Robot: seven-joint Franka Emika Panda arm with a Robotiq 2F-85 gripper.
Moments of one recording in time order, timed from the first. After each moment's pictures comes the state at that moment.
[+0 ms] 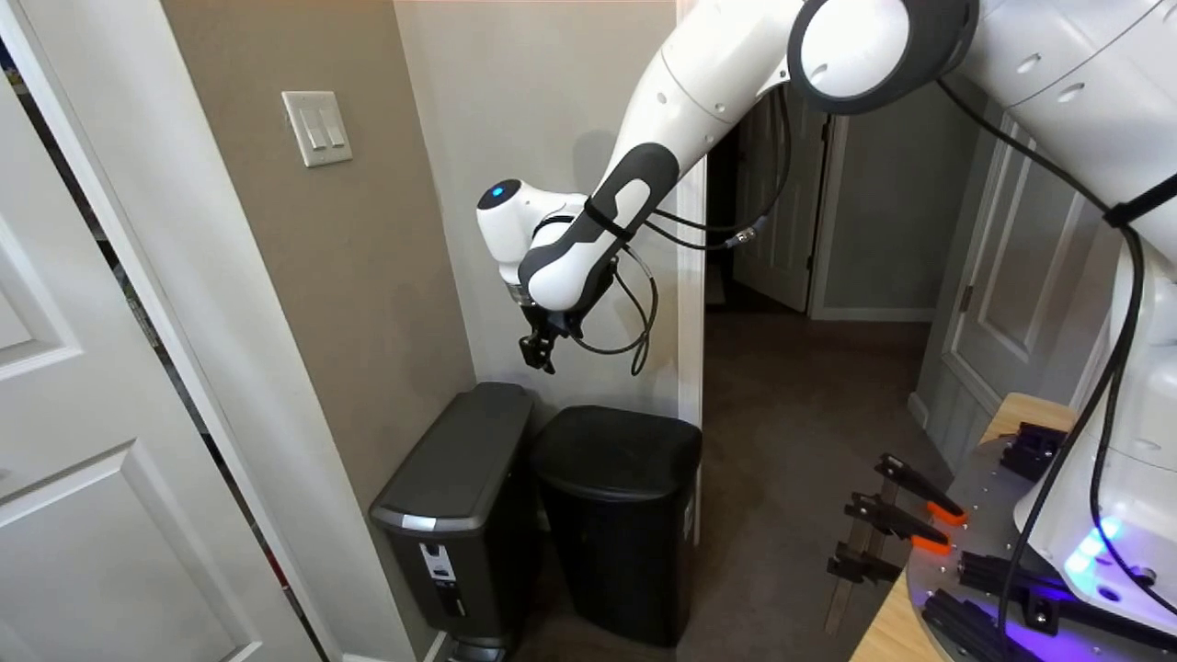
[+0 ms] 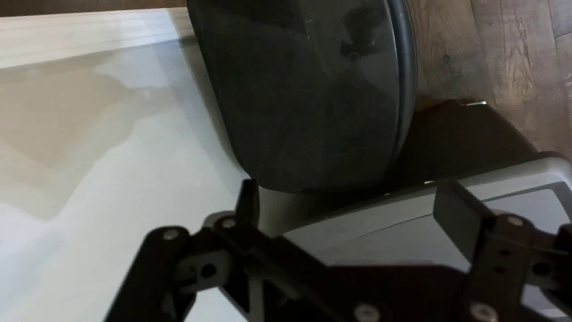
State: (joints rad) arm 0.39 0.81 -0.12 -1.49 -0.42 2.32 0.42
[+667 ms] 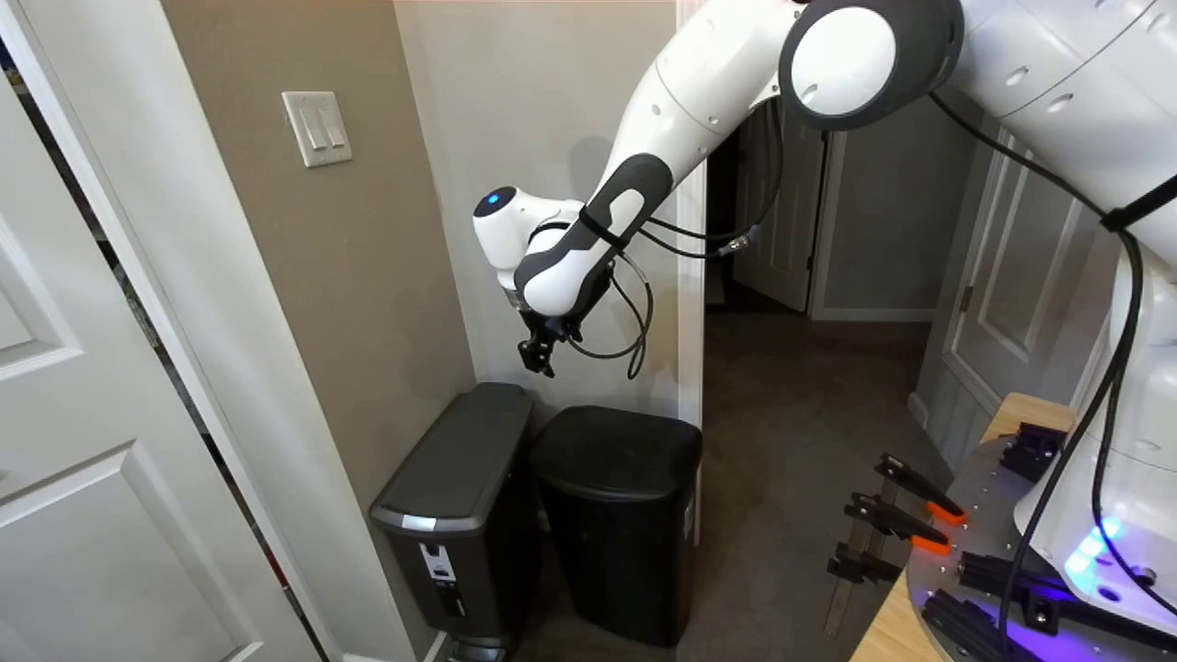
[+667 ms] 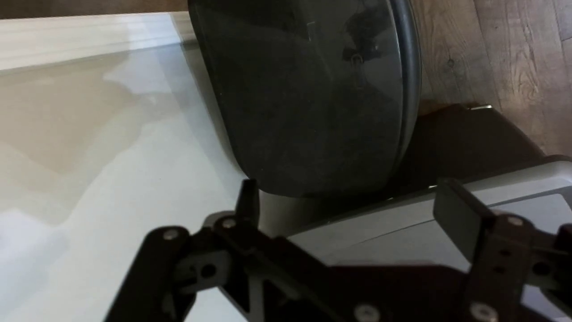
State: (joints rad) arm 0.39 0.85 -0.12 -1.45 -0.42 2.30 0.42
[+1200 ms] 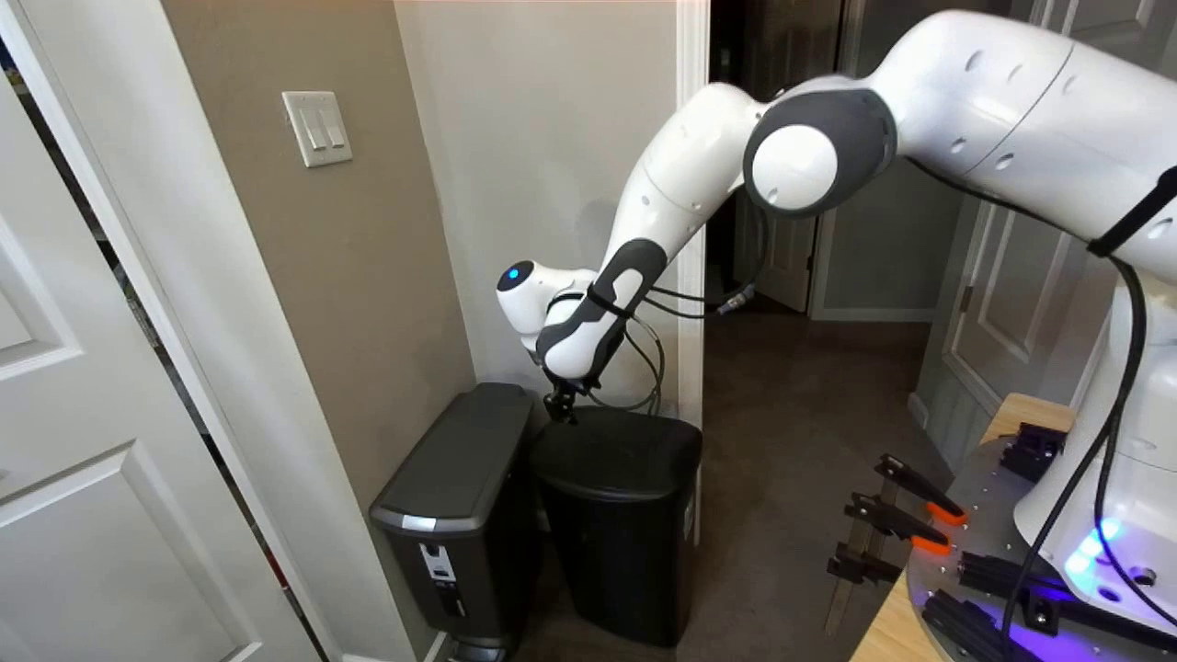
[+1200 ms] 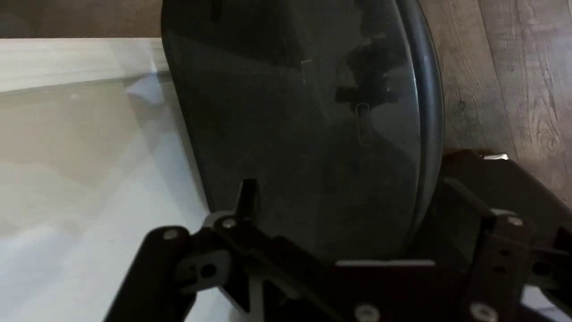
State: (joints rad) arm 0.34 1.09 -0.11 -1.32 -0.41 2.33 0.38
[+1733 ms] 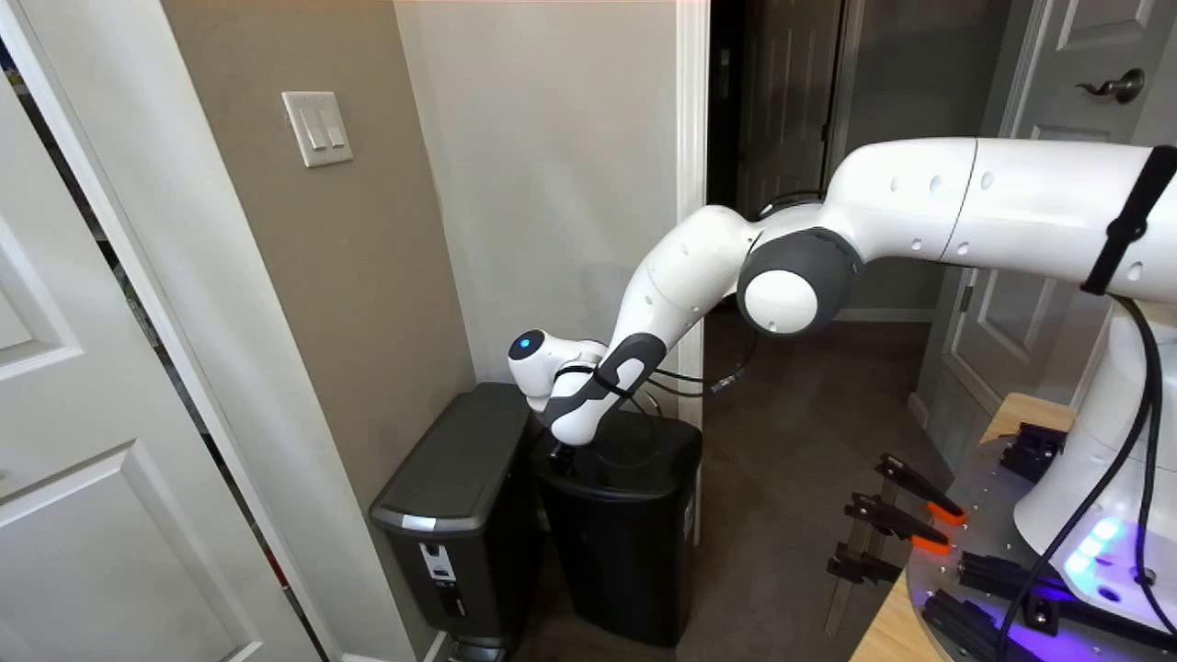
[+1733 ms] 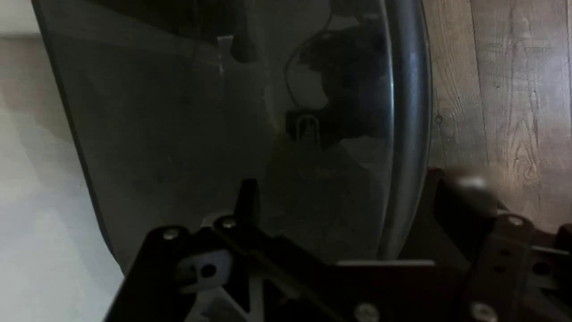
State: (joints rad) arm 0.31 1.49 -0.08 -0.91 -0.39 2.36 0.25
